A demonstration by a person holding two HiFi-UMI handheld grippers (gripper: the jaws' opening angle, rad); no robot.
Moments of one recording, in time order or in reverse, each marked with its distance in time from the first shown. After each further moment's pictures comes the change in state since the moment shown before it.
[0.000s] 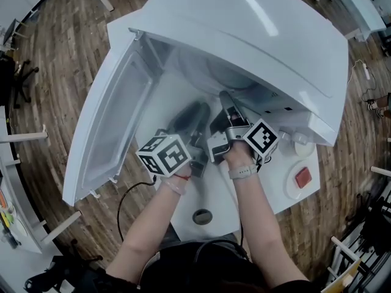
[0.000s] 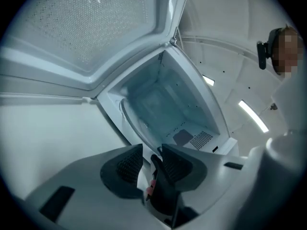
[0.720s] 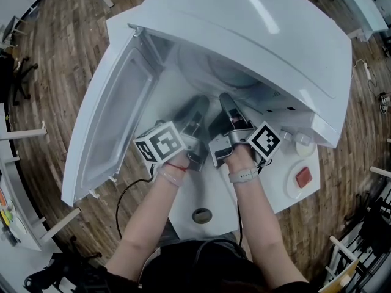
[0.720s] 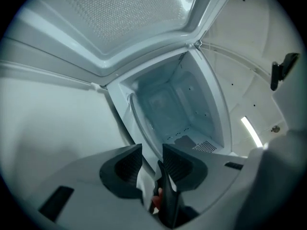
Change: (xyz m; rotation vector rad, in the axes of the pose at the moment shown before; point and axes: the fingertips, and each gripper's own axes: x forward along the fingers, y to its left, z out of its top) left arm 0.013 0.016 0.002 -0.177 0.018 -0.022; right arm -0.008 0.002 -0.007 0.097 0.023 0.024
